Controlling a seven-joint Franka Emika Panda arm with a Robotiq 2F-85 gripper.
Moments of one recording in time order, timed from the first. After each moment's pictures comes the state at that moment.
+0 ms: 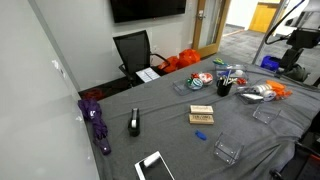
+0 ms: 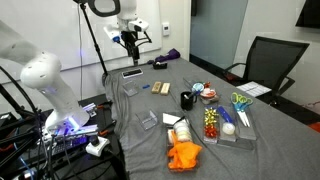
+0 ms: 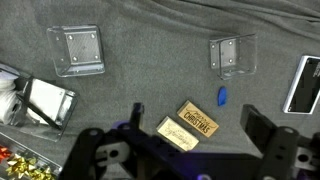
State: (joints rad) arm 0.00 -0.45 -0.19 -2.46 0.11 1.97 -0.28
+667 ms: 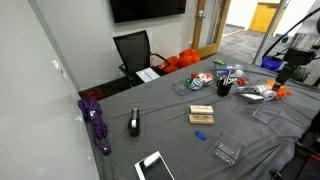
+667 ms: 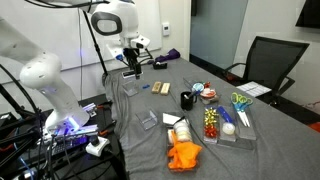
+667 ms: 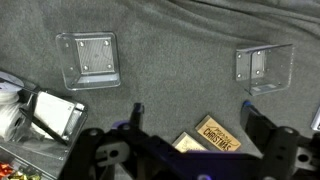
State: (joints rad) arm -0.03 -0.40 -0.22 -2.59 0.07 2.14 -0.36
